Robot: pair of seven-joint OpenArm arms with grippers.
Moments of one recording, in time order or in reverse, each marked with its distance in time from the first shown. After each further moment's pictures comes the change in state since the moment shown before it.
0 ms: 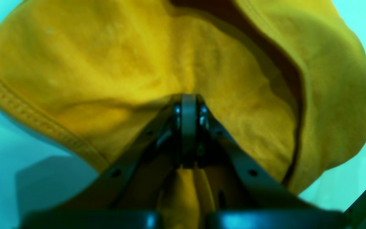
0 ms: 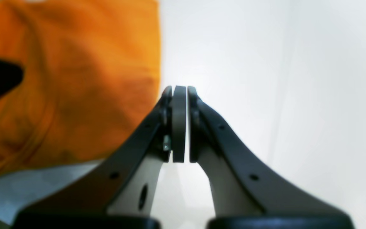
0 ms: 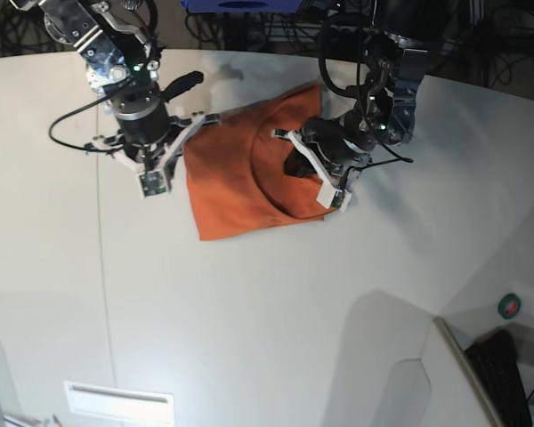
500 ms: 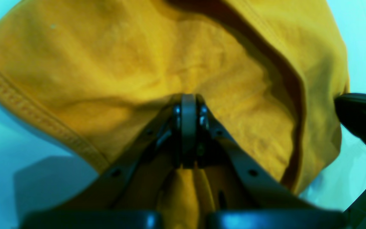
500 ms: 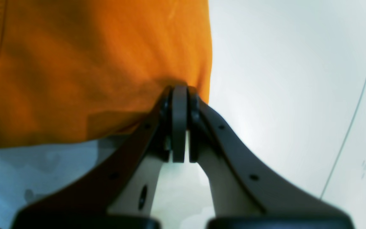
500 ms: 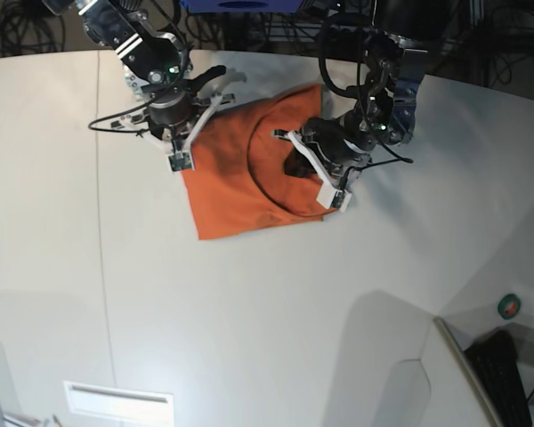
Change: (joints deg) left arm 0.0 0.0 -0.3 0.0 0.0 0.0 0.3; right arm 2.2 -6.2 -0.9 -16.7 0.1 0.0 0.4
